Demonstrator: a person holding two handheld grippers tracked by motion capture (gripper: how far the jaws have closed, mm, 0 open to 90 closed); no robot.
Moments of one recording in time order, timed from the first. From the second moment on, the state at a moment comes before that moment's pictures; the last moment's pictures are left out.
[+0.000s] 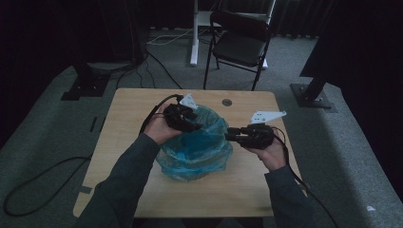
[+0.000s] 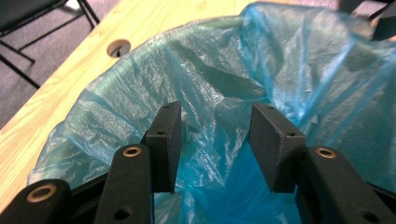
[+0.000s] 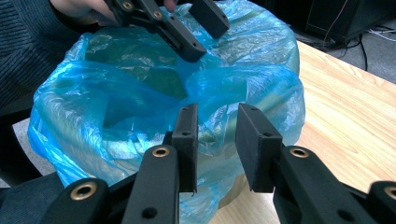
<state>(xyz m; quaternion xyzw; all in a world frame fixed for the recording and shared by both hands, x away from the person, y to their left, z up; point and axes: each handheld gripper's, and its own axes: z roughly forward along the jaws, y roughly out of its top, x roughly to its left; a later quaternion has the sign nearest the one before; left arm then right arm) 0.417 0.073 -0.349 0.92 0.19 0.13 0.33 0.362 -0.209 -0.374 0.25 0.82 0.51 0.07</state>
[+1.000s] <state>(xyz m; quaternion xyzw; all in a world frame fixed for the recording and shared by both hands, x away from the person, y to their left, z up) 0.430 0.035 -0.370 0.95 0.16 0.17 0.20 0.363 -0.209 -0.374 0.25 0.82 0.50 0.07</state>
